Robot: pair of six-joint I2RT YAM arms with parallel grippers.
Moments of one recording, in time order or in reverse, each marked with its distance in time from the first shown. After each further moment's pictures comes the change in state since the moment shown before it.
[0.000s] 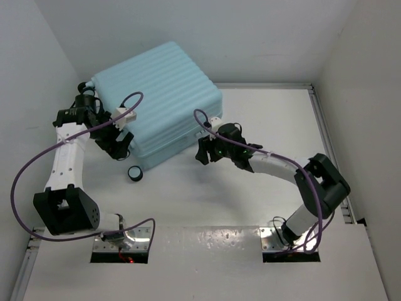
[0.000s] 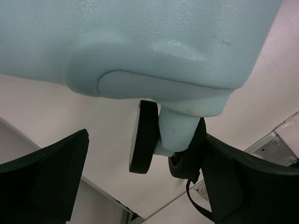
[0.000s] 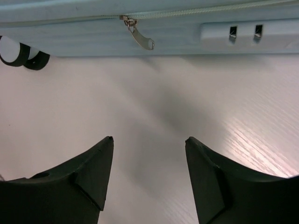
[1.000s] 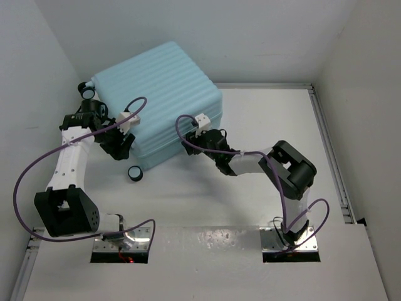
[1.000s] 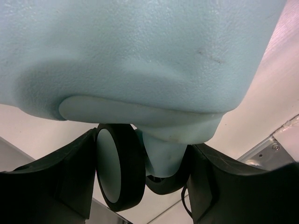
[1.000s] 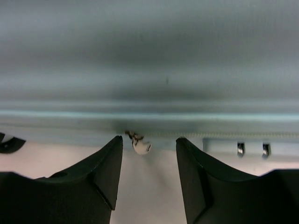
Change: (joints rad) left arm -0.031 -0.018 -0.097 0.072 -0.001 -0.033; right arm 0.091 0.314 0.025 0.618 0.218 -0.062
